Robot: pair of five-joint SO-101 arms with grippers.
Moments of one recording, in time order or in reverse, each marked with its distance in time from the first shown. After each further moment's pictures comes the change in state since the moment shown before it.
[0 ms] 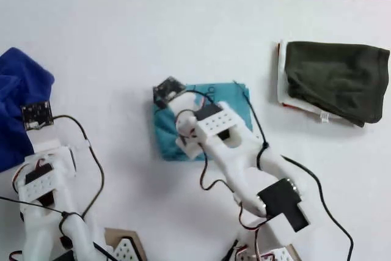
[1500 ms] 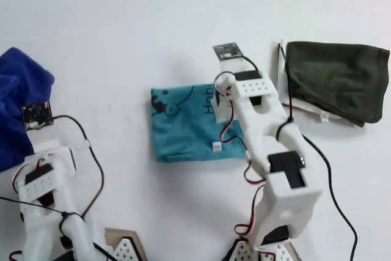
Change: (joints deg) left arm 0.0 0.0 0.0 0.0 0.0; right arm 18.0 16.5 -21.5 8.1 -10.0
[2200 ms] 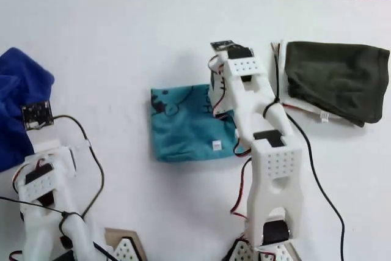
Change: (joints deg) left arm 0.0 0.0 0.0 0.0 0.0; right arm 0.0 24.1 -32.7 25.0 -1.9
